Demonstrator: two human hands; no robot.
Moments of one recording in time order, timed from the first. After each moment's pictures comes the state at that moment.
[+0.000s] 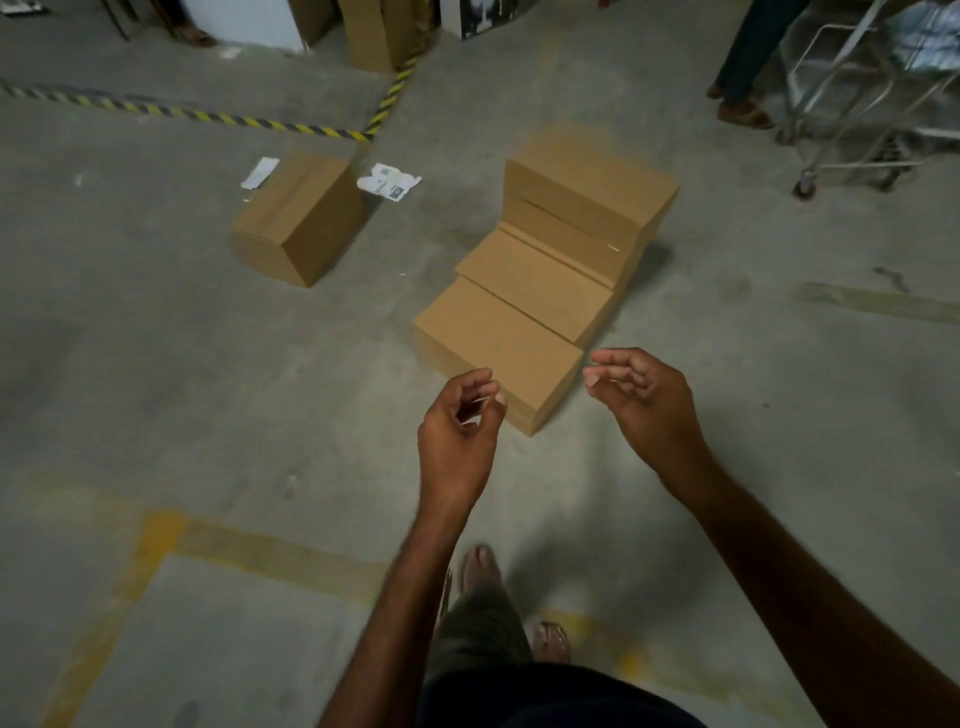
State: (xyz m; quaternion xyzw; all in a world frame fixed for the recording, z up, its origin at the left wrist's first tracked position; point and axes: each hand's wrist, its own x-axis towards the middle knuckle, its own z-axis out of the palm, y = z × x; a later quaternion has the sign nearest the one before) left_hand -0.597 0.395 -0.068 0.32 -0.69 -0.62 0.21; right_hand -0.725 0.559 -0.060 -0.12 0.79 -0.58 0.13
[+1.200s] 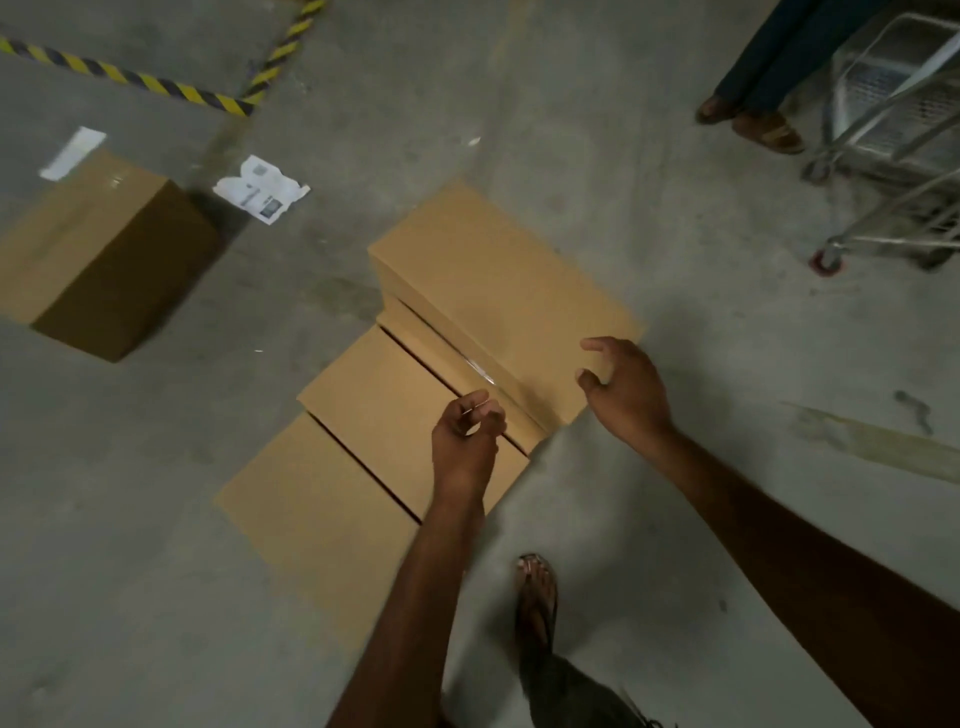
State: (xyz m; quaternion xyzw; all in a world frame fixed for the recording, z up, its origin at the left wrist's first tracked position) left_hand -1.372 0.329 -0.250 0.49 -0.49 -0.72 0.07; right_hand -1.536 0.458 -0.269 -0.18 0.93 -0.28 0.16
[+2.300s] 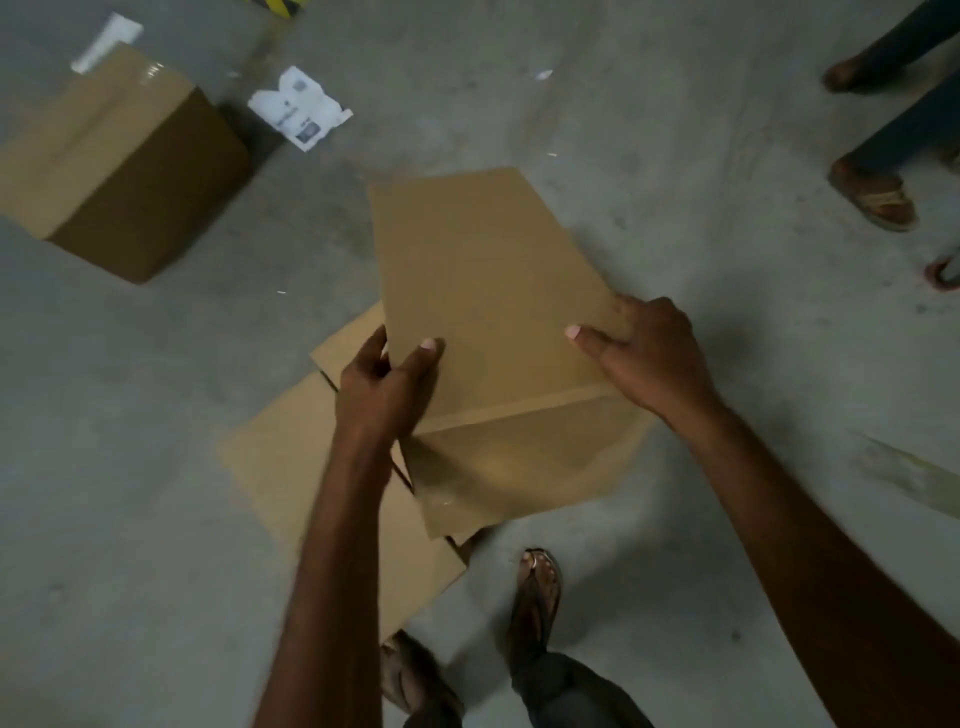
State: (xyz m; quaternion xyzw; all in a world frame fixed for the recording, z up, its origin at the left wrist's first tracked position) left_hand -1.403 0.207 -0.289 0.55 -0.53 -0.64 0.10; right_hand -1.602 0.376 -0.280 -0.20 0.92 -0.23 0.23
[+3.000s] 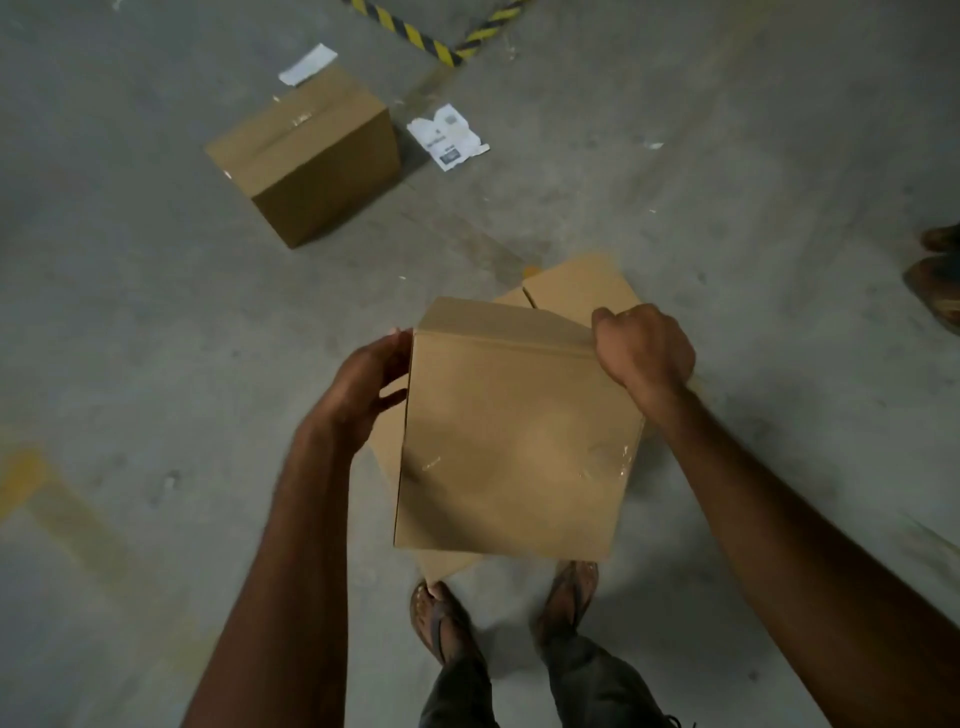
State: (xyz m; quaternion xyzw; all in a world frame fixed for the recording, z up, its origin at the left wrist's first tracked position) left_hand -1.168 0.143 -0.206 0.55 -0.46 -0.69 0.06; right_hand -1.420 0.284 -0.188 -0.17 0.95 -0.13 0.23
